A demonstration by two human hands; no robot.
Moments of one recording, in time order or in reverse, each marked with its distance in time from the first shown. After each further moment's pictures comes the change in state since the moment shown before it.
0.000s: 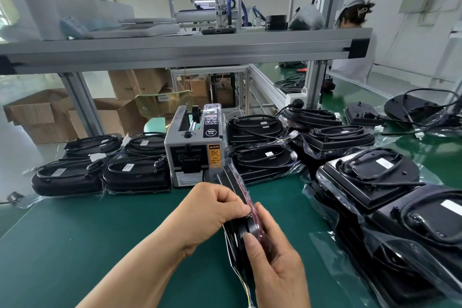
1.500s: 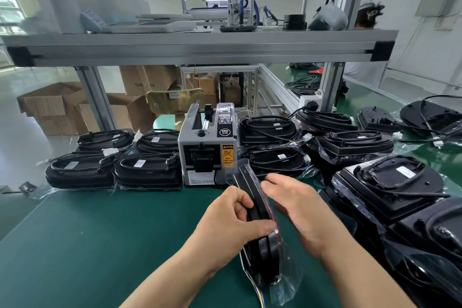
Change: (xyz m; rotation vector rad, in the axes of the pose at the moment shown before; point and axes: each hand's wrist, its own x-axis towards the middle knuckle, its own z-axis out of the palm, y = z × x) left_hand -0.006 -0.024 0.012 -0.015 0.070 0.030; right_hand 0.095 -0.041 -0.022 -0.014 -0.326 0.214
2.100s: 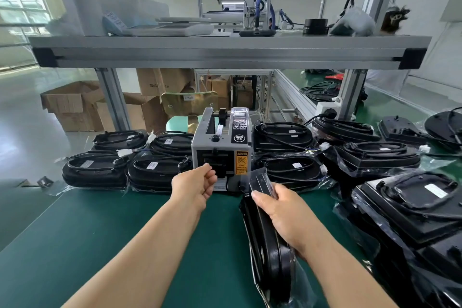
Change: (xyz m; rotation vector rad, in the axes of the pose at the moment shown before) left_hand 0.107 -0.028 -0.067 -0.710 0.562 -0.430; right_hand 0.029 -0.009 0.033 -0.281 0.014 0.072
